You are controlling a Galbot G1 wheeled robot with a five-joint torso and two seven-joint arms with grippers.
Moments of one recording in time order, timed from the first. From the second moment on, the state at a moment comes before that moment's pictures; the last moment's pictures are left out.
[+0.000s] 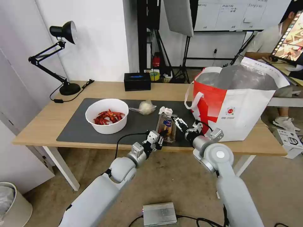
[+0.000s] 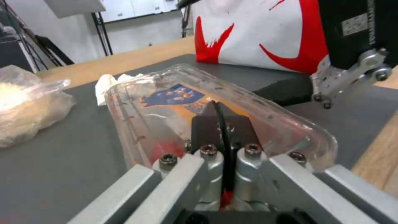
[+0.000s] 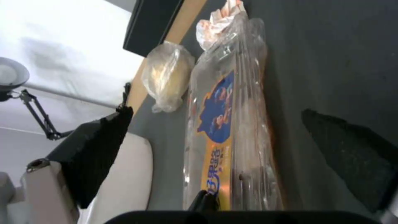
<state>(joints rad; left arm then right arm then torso) 0.86 -1.20 0.11 -1.65 -0.29 0.06 0.10 -0.97 1.37 0.39 1.86 1.46 -0.48 0.55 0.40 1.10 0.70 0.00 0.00</state>
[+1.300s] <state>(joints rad) 0.87 -1.21 0.10 -1.65 -0.30 0.06 0.11 -0.92 1.41 0.35 1.77 1.40 -0.51 0.57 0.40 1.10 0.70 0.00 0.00</state>
